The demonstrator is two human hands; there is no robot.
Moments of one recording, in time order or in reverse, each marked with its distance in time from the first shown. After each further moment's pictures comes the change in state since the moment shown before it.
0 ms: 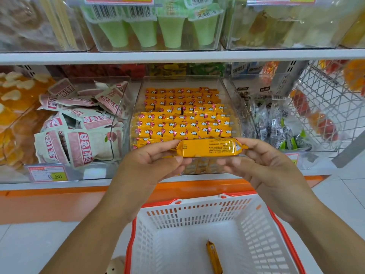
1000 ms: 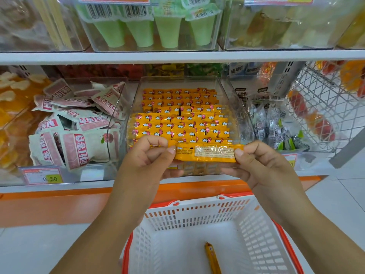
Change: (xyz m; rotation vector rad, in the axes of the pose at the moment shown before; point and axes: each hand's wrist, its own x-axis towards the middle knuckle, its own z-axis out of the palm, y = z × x) left_hand 0.000 -0.002 0.010 0.058 0.156 0.070; right_hand 0.001 0.004 0.002 -0.016 0.078 -0.031
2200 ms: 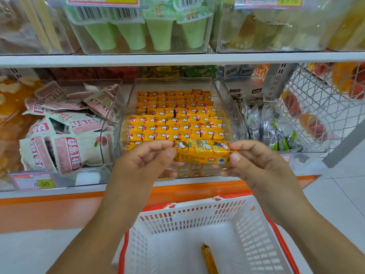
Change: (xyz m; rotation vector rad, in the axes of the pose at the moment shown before) left_hand 0.001 0.000 0.000 0.088 -0.032 0.062; right_hand -0.002 -0.002 -0.008 -0.140 -0.048 -0.059
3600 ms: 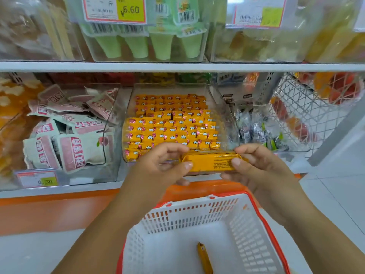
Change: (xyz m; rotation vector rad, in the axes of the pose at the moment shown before) left_hand -0.007 0.001 0.006 0.093 -0.218 -0.048; right_hand -0.018 -0.017 -0.003 0.150 0.031 0.096
